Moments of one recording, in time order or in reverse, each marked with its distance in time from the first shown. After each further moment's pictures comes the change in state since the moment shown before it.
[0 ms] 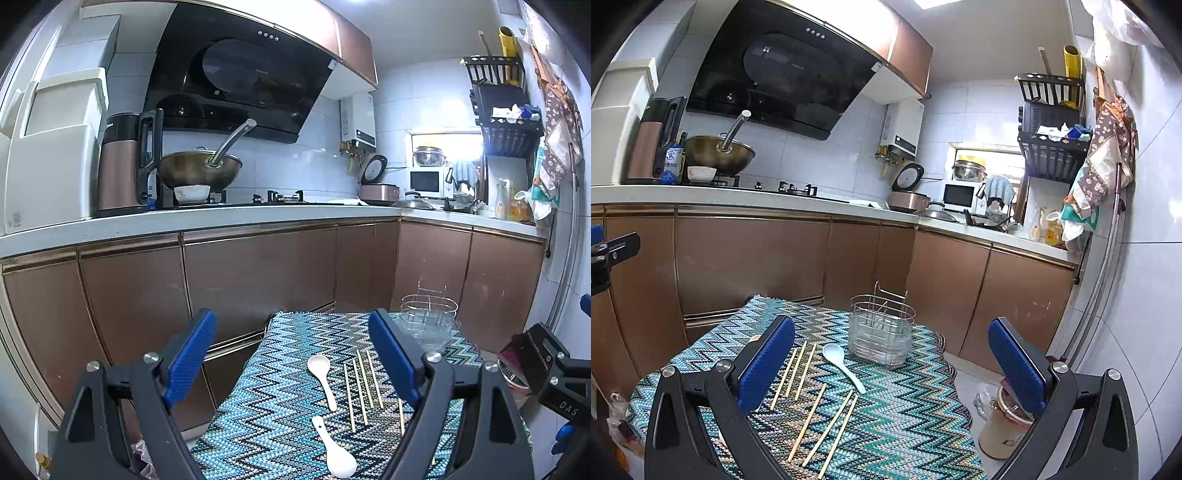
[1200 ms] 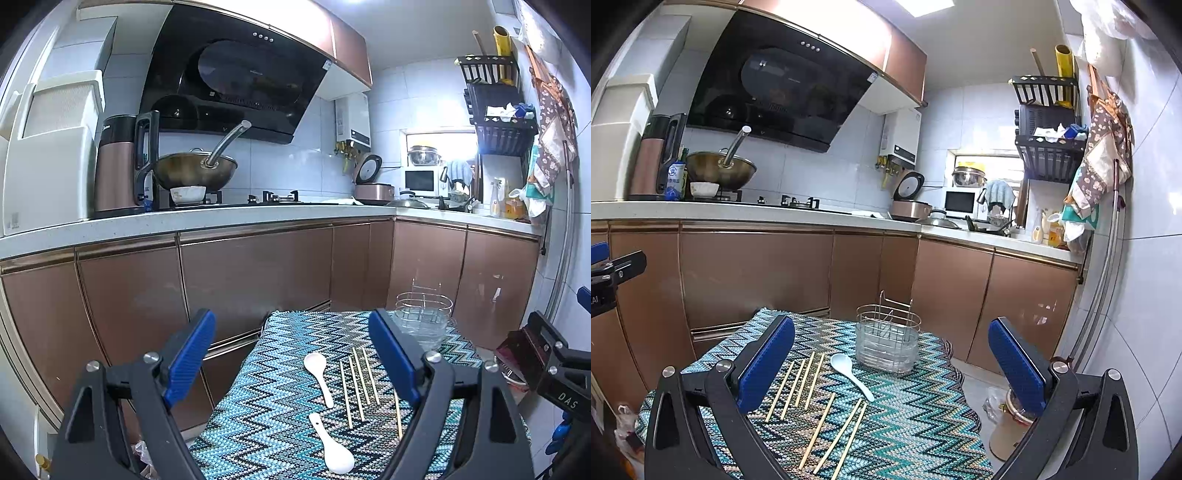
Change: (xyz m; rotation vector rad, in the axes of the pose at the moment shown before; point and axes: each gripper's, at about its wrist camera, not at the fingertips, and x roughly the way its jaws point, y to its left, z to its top) left arm -0.008 -0.001 0.001 0.008 0.003 -0.017; right arm -0.009 0.002 0.000 0.035 -0.047 0.002
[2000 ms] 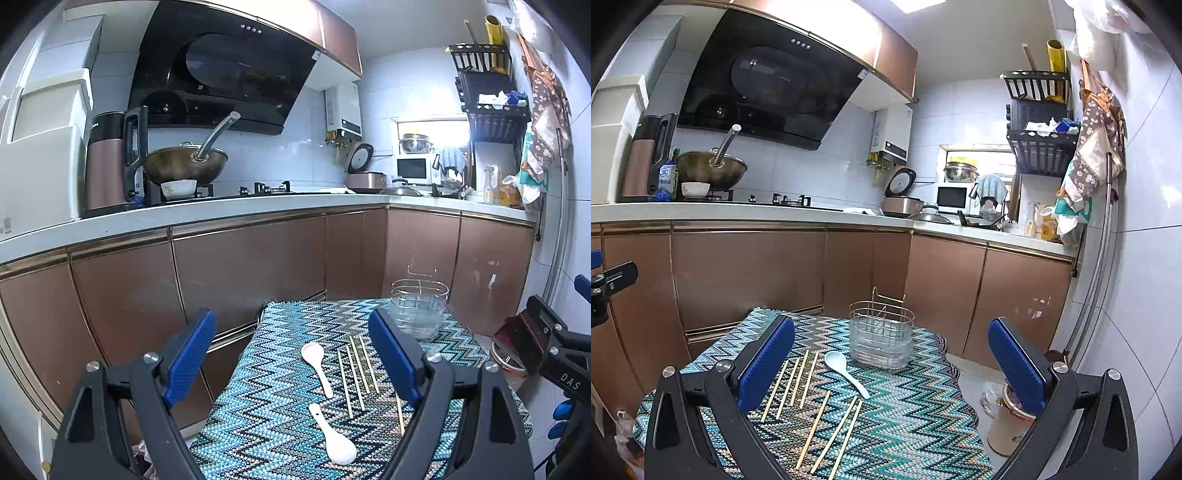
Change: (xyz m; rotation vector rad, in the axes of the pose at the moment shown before) left arm 0.004 -0.001 -0.004 0.037 0.039 -0.030; right arm 0.004 -0.006 -0.001 0.023 0.018 -0.010
